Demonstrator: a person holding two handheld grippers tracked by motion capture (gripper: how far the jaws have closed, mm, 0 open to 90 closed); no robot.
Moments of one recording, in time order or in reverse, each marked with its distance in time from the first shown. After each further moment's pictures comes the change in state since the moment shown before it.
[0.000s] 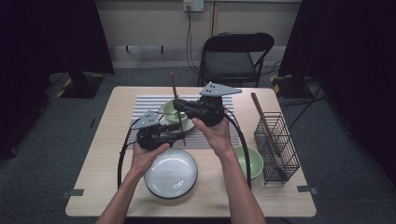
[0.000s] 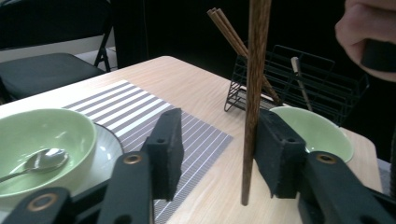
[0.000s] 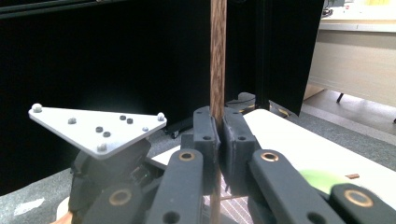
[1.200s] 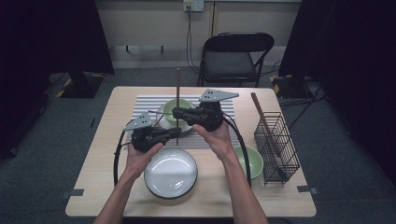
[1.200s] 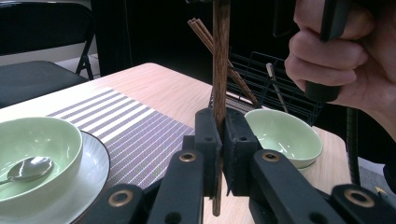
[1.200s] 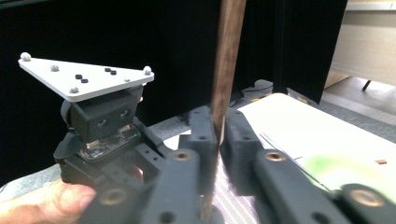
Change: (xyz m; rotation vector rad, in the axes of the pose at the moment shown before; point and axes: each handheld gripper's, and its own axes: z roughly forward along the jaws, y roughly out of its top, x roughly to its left) left arm -0.003 0.001 -0.014 -0.032 -0.091 -0.010; right arm -0.007 -0.020 0.007 0.053 0.081 0.020
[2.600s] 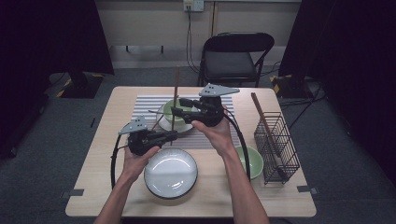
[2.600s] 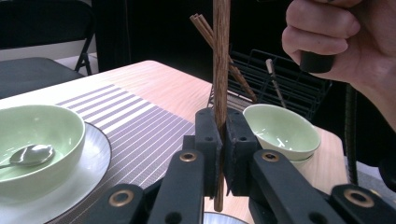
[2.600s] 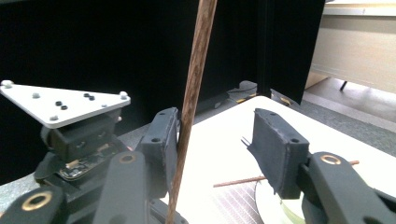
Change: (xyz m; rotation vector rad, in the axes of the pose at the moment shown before) left arm 0.004 -0.013 -0.009 -0.007 -0.003 -0.015; right arm -0.004 0.010 0.000 -0.002 -0.081 -0.007
